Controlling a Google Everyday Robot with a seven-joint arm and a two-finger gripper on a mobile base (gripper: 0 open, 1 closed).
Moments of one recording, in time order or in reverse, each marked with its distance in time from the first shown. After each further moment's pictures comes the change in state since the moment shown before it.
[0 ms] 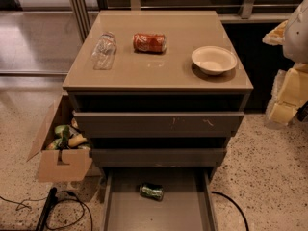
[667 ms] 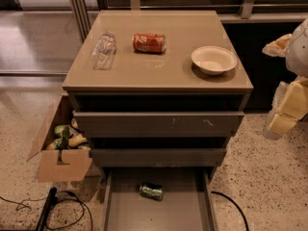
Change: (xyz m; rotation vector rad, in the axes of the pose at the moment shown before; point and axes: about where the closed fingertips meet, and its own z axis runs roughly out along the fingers) arm 0.004 0.010 0.015 -0.019 -0.083 0.016
